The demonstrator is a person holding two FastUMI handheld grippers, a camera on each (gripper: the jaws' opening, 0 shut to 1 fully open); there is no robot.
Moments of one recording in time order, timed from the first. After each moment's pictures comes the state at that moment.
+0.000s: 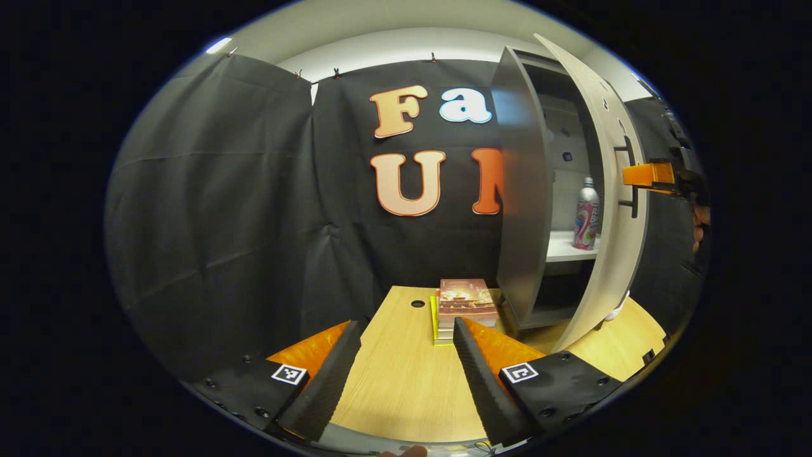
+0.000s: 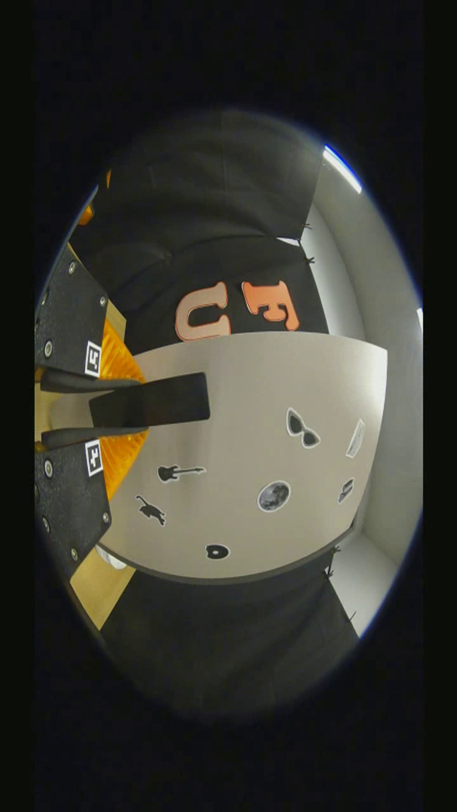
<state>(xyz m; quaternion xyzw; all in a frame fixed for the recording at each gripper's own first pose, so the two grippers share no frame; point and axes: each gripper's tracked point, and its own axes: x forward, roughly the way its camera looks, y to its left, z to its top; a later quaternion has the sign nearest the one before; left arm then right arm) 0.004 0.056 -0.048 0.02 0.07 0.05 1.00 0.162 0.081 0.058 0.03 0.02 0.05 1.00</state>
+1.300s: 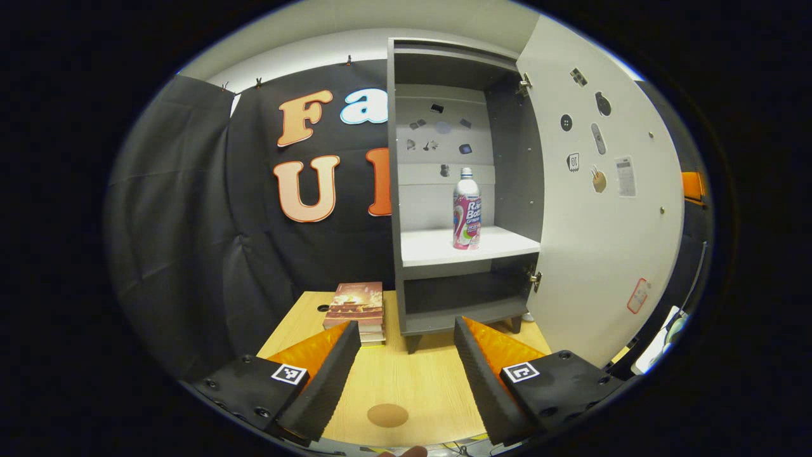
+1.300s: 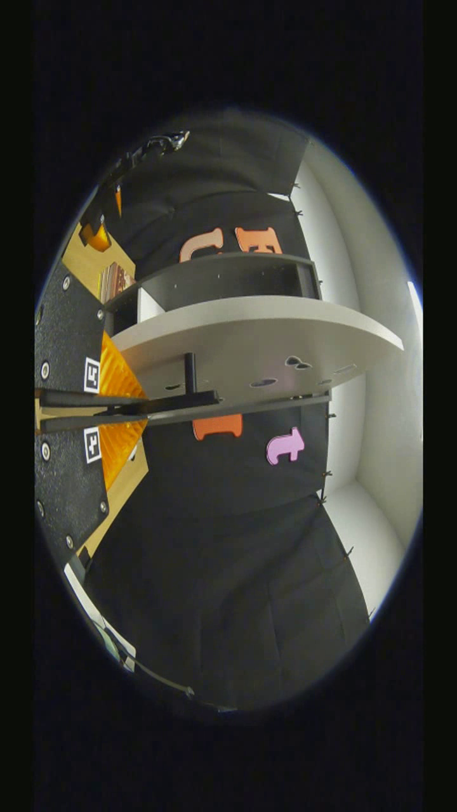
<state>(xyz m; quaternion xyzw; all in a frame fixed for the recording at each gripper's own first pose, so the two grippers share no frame) 0.007 -0.193 -0.043 0.04 0.06 -0.09 0.99 0.092 -0.077 0.061 0.04 0.03 -0.07 1.00</state>
